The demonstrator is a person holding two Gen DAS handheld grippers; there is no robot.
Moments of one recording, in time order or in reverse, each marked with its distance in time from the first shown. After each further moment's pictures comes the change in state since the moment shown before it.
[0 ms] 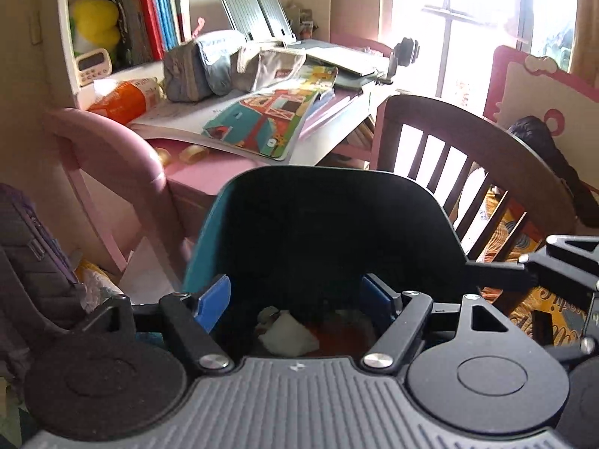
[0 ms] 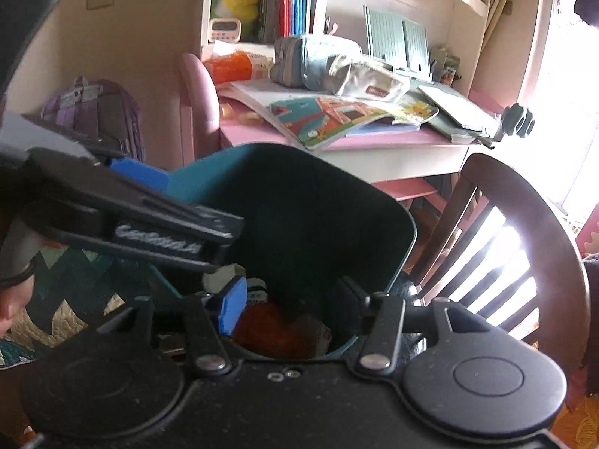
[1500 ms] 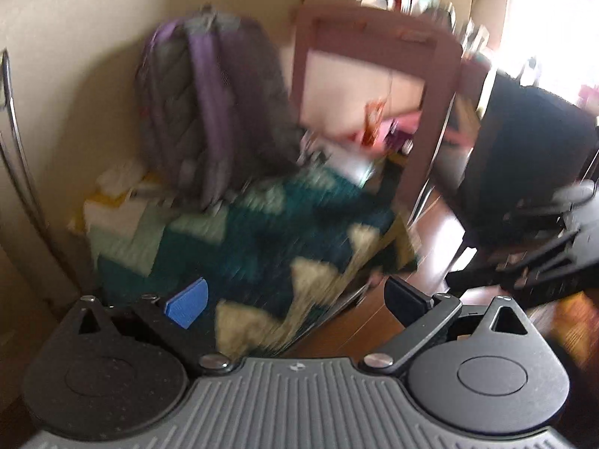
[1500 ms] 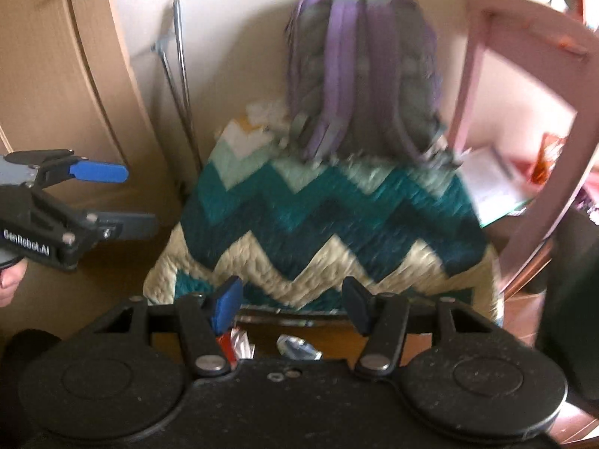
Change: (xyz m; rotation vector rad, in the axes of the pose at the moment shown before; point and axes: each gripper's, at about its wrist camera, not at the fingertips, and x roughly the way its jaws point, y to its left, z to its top) left arm -0.176 0.321 -0.372 -0.231 0.011 0.194; right arm 0.067 0.381 -0.106 -0.234 0.200 0.512
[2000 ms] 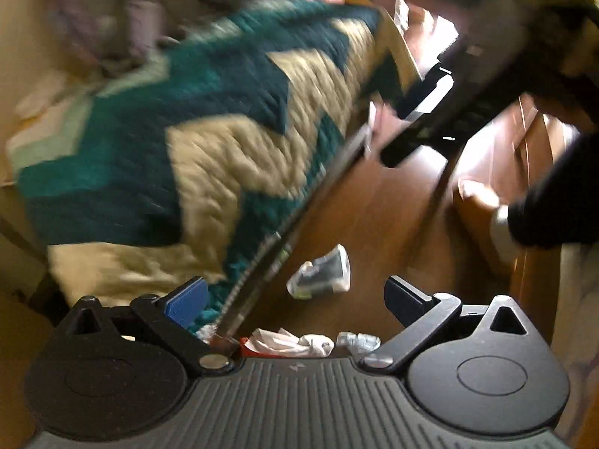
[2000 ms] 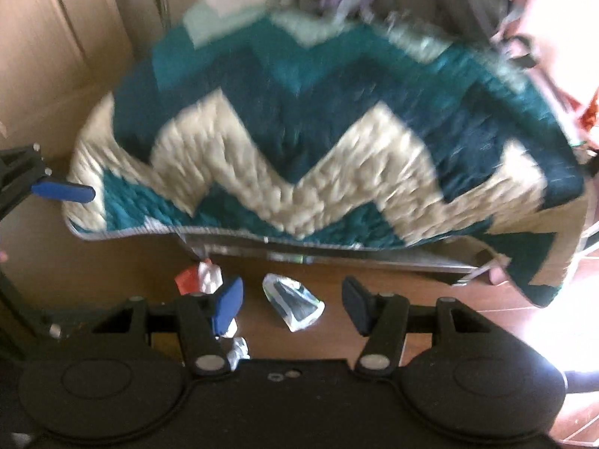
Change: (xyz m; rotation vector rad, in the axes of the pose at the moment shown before) left arm 0.151 0.024 -0.164 0.327 0.279 -0.093; right arm 0.215 0.007 -0.068 -0.086 0.259 -0.057
